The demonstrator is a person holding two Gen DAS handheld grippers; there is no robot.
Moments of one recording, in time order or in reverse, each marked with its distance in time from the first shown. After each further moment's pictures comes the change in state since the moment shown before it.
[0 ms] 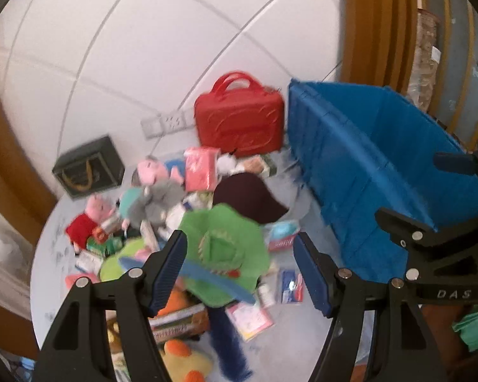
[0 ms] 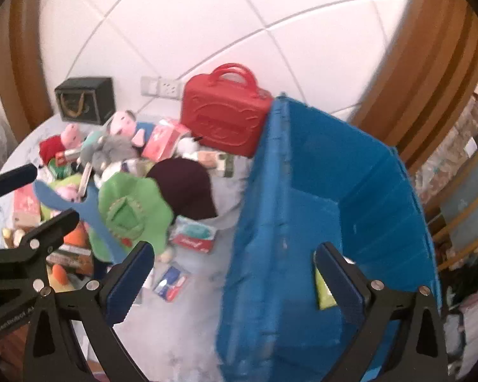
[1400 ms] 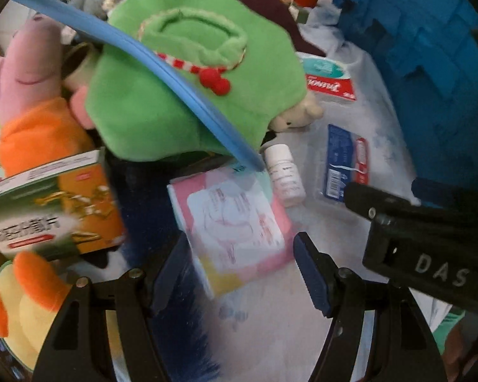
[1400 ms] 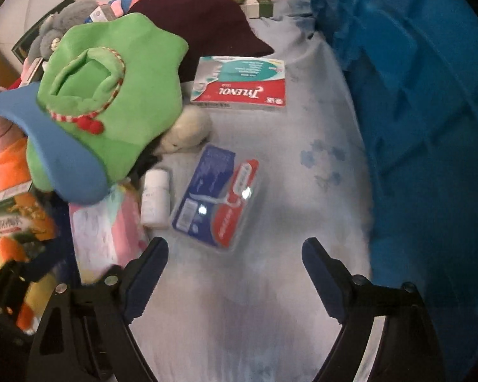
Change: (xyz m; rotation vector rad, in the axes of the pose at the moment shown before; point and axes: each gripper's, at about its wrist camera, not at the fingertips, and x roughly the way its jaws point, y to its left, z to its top) left arm 0.228 -0.013 -0.186 -0.178 0.396 -0.036; right arm 0.255 0.070 -0.143 0.271 0.380 0.172
